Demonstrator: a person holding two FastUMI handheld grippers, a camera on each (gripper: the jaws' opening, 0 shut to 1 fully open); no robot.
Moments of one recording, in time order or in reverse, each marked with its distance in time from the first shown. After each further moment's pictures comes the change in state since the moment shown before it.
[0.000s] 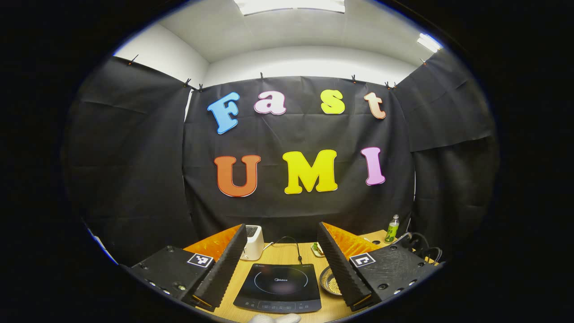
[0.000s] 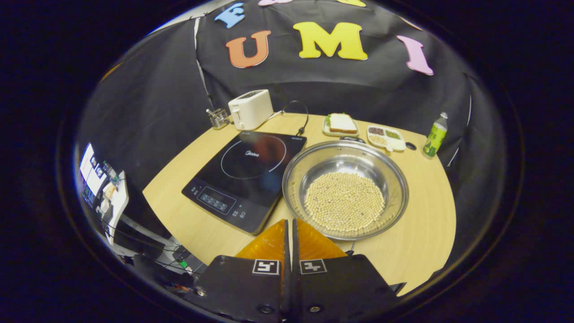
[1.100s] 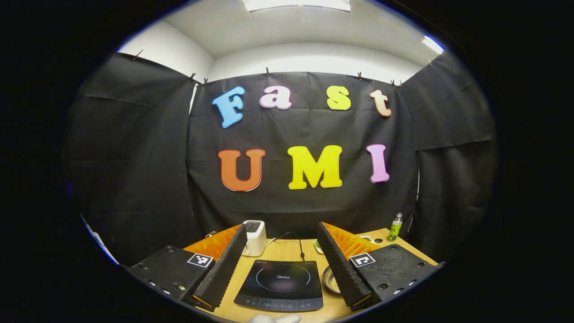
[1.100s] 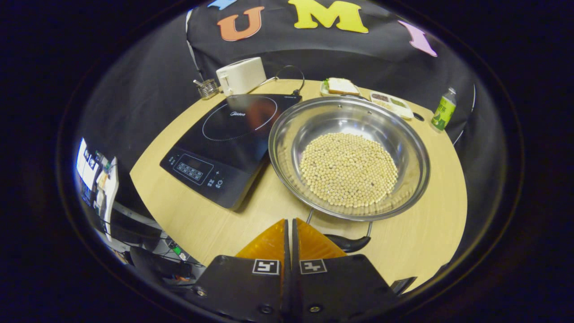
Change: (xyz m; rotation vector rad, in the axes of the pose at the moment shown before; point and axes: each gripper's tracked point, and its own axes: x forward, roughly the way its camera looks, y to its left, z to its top) left arm 0.005 0.012 -0.008 -0.017 0.027 0.022; right arm 0.038 -0.021 -0.054 0.021 0.162 -0.021
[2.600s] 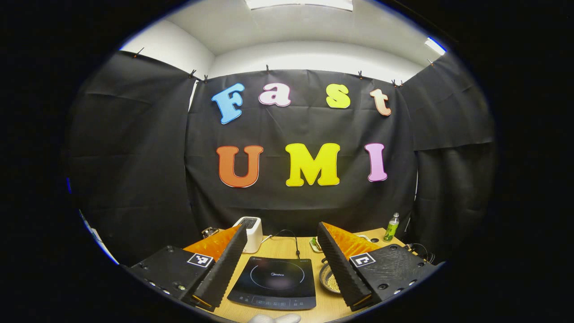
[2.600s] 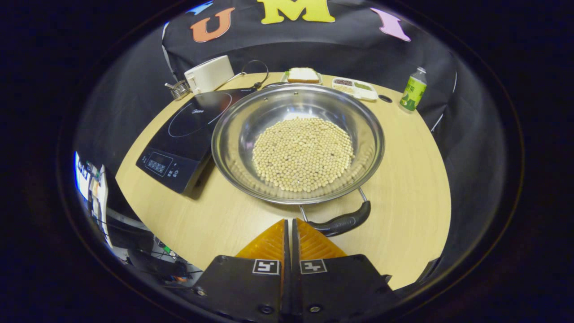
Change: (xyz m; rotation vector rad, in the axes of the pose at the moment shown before) left arm -0.002 -0.017 -0.005 -0.023 0.024 -0.004; right arm -0.016 -0.090 -0.022 0.066 0.046 -0.100
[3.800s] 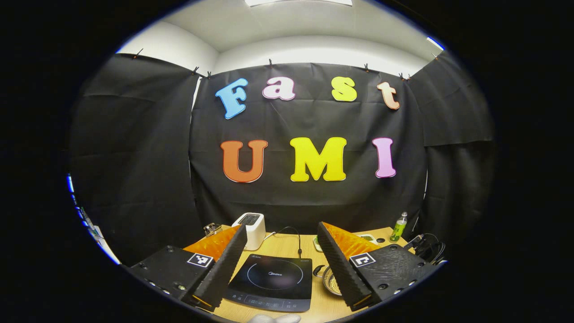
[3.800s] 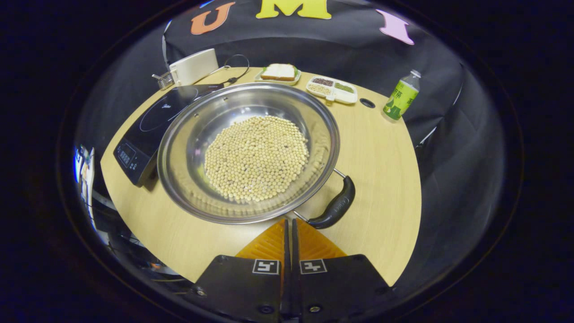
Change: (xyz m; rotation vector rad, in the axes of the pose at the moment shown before) left arm 0.022 -0.018 -0.013 0.005 0.038 0.072; right arm 0.014 -0.112 0.029 -0.106 0.036 -0.075
